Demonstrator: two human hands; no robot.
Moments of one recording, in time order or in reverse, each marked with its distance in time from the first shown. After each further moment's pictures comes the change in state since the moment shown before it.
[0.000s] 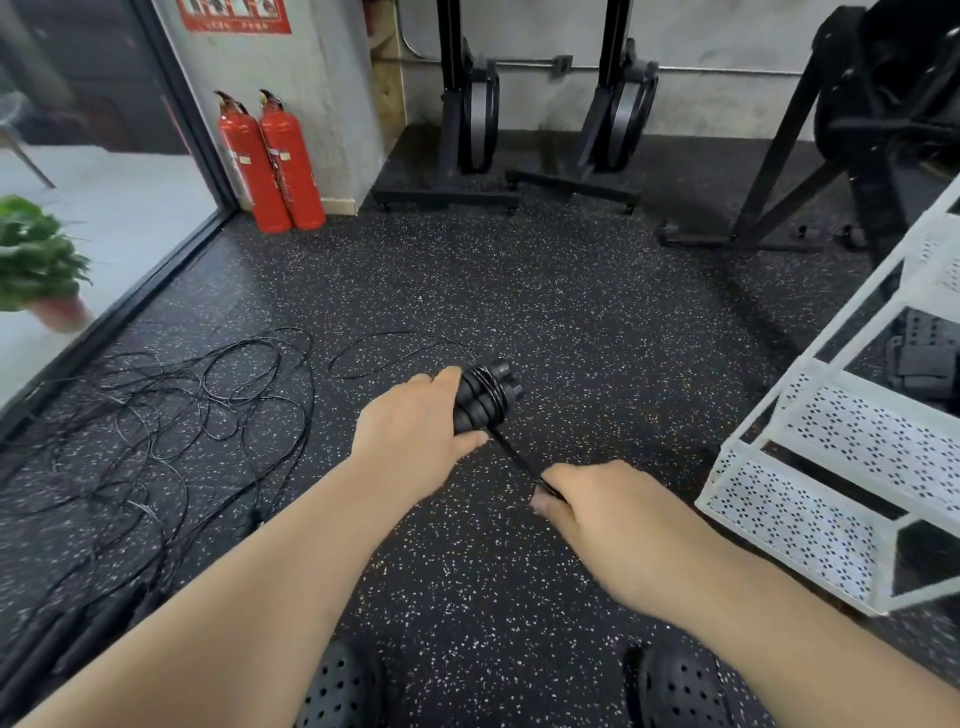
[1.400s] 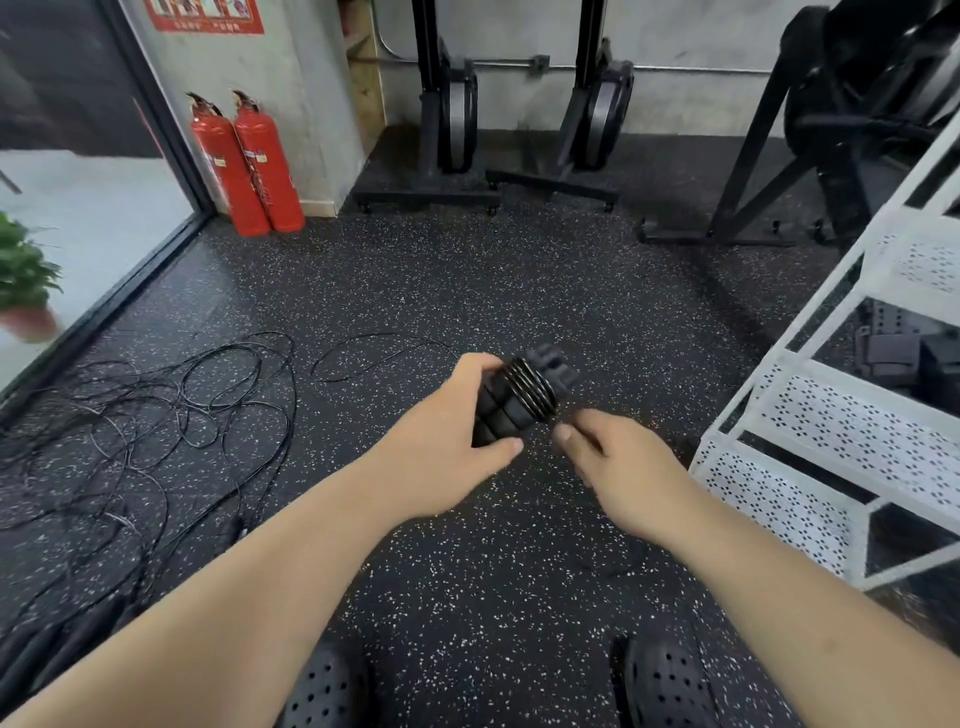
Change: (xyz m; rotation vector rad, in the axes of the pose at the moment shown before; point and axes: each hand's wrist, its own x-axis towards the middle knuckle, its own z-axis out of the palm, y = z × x) left_hand -0.021 0.032 -0.014 -0.611 -0.179 0.194; right_hand 0.029 0.054 0.009 0.404 0.210 0.135
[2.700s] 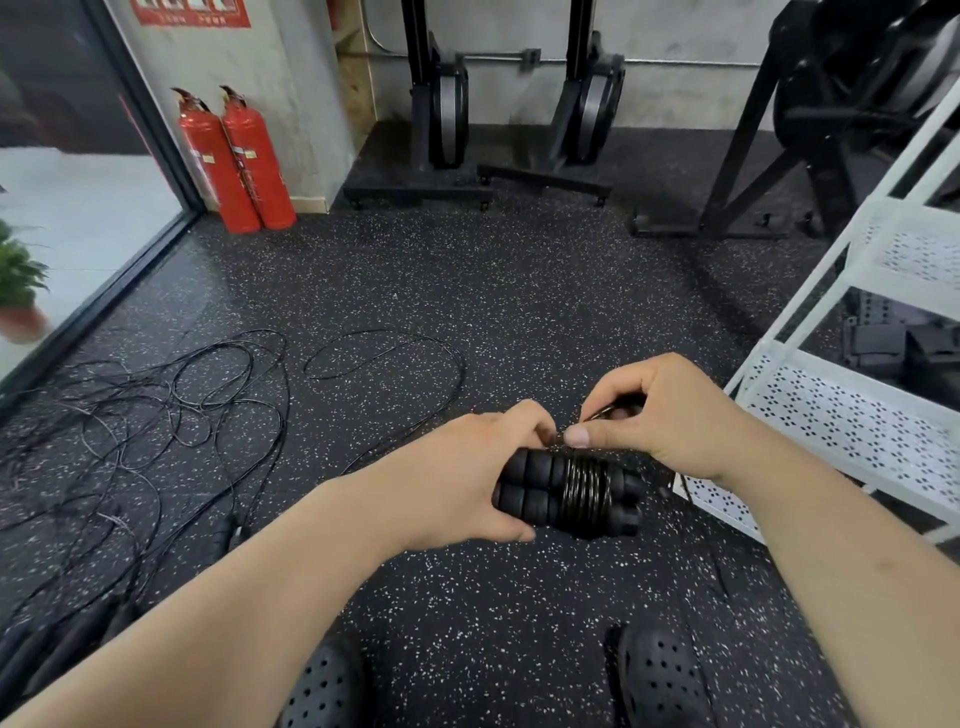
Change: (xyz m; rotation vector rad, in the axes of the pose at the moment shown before) left_hand -0.014 0.023 0.008 0.213 -0.300 0.225; right_hand 0.004 0.002 -0.067 0.273 -0.094 -0.100
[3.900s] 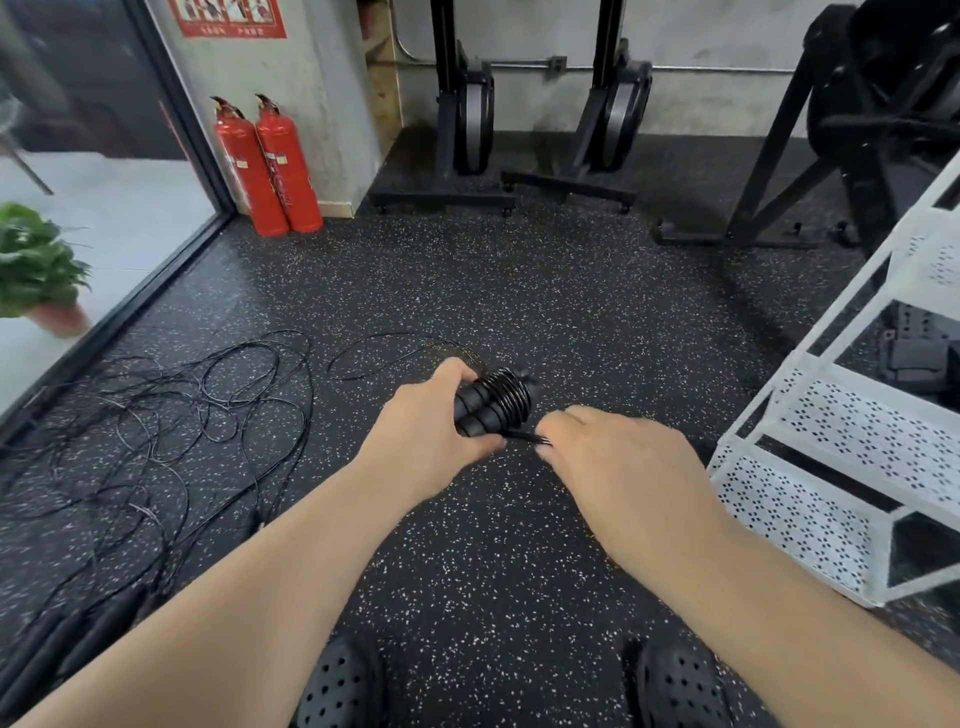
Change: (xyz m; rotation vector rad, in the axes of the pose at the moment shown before) left_hand 0.004 -0.056 -0.006 -0.056 0.445 -0.429; right_hand -0.021 -0.042 0.078 -1.010 0.191 -0.252
